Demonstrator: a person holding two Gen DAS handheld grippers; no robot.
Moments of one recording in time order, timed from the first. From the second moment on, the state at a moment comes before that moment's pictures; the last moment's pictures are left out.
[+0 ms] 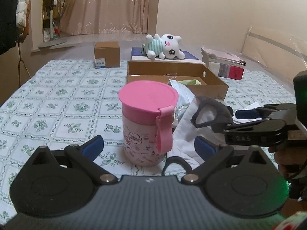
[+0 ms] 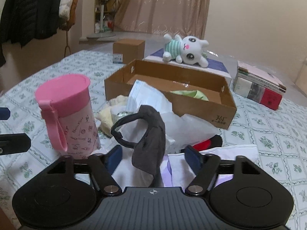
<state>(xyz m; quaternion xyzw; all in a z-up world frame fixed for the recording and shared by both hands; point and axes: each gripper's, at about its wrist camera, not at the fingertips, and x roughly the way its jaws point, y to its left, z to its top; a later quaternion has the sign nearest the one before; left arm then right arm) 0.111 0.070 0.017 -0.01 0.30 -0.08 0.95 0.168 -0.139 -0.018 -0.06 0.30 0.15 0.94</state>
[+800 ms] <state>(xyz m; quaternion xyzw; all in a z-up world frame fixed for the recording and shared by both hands) 0.096 0.038 0.016 0.00 0.29 -0.09 0.95 0.124 -0.165 0.031 -0.06 0.24 0.14 0.96</state>
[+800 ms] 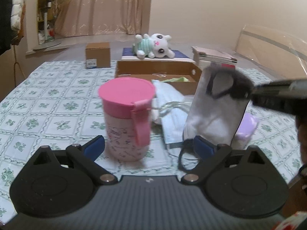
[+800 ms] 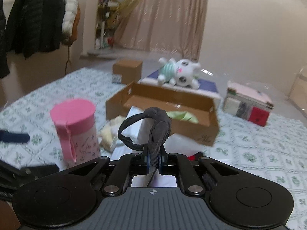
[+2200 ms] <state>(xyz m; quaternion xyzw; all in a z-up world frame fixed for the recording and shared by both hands) 0.262 -0.096 -0.025 0.10 0.35 -0.18 0.91 0.152 -0.299 0.054 -0.05 0.21 0.03 0.98</state>
